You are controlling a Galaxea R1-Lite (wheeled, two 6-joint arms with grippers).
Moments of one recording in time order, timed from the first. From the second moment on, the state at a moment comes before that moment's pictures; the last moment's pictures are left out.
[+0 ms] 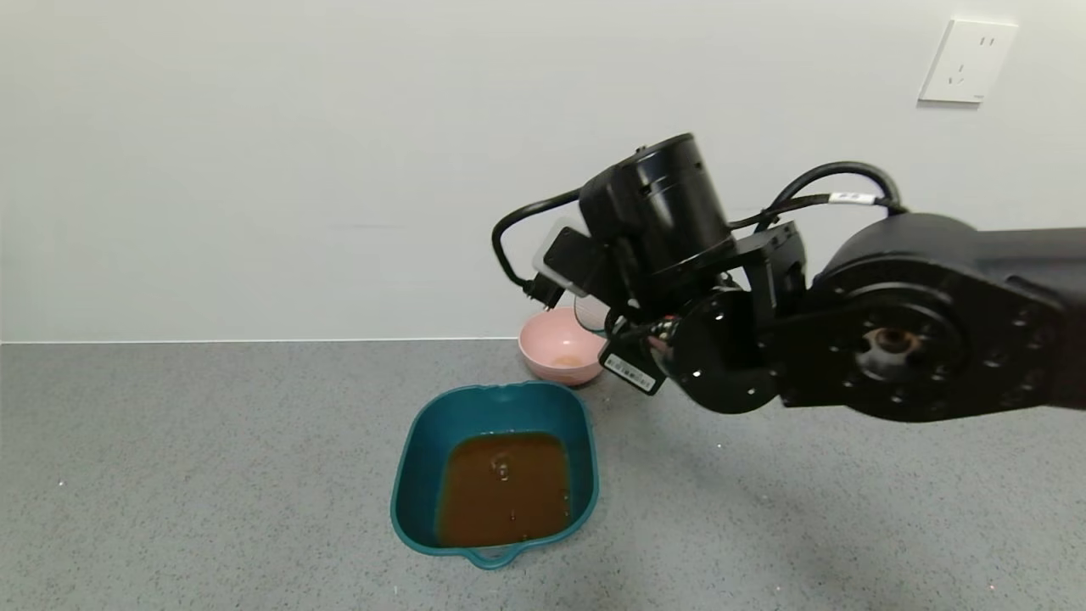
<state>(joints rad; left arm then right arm) 0.00 0.00 0.00 0.00 -0.01 0.09 0.86 2.00 -1.72 0.27 -0.73 -0.55</state>
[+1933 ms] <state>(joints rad) 0.00 0.00 0.00 0.00 -0.01 0.08 0.19 1.67 -0.73 -0.75 -0.16 -0.13</state>
